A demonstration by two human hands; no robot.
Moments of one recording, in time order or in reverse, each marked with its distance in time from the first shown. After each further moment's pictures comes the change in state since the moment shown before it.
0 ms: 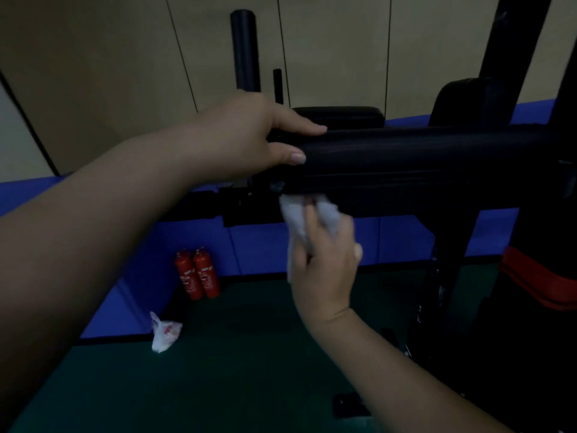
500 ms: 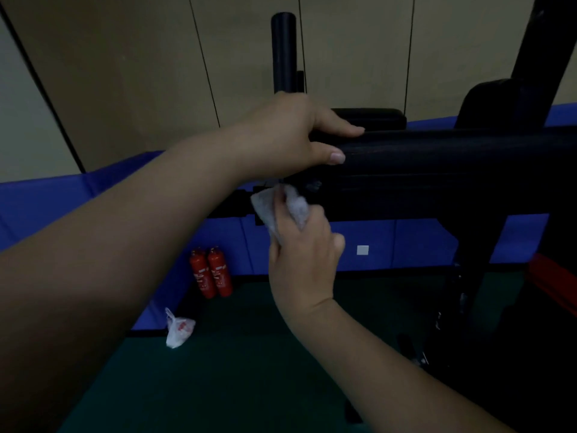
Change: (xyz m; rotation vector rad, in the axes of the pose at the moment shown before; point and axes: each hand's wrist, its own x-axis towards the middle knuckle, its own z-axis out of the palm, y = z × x) left_hand 0.002 -0.009 0.002 -0.082 0.034 0.068; right_hand 0.003 -0.061 0.024 -0.133 -0.090 -0.039
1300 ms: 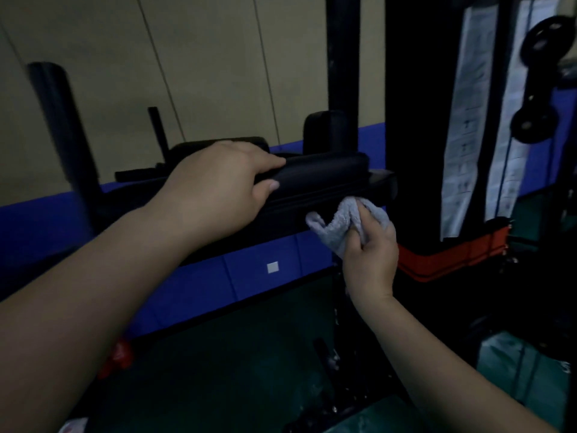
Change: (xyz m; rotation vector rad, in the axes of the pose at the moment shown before) left_hand 0.065 0.098 0.070 0.189 0.155 0.180; right_hand 0.029 0.240 -0.137 0.286 0.297 0.502
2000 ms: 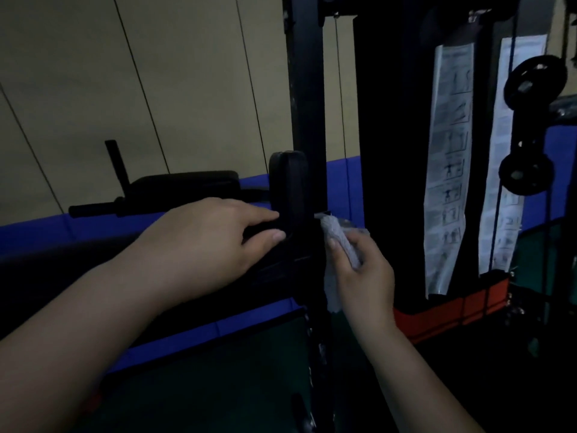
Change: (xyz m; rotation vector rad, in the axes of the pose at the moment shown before) left_hand 0.110 0.070 0.046 0.008 -0.176 -0.074; right_hand 0.135 0.048 -0.042 0.066 -0.102 -0.058
